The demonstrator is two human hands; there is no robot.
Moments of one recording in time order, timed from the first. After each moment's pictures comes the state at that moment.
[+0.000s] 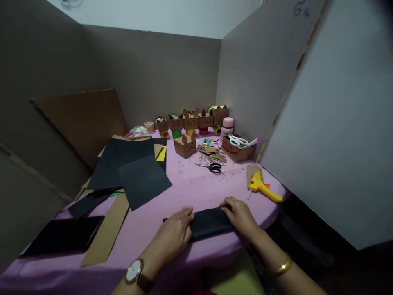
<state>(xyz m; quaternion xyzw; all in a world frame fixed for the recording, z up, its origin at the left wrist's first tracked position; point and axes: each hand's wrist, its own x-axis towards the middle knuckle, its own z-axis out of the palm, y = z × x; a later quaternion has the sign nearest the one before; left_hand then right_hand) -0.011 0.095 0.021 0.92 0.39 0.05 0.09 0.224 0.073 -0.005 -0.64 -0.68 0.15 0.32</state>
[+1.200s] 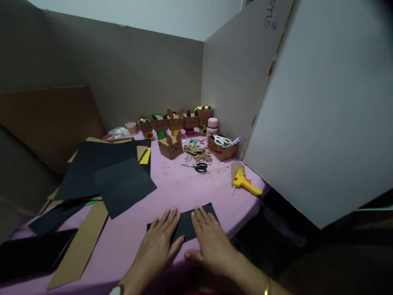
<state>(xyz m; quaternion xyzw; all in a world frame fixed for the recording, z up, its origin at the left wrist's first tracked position) -0.016 0.092 -0.013 0.91 0.41 0.05 -0.01 0.169 0.031 -0.002 -0.60 -0.77 0.18 0.11</state>
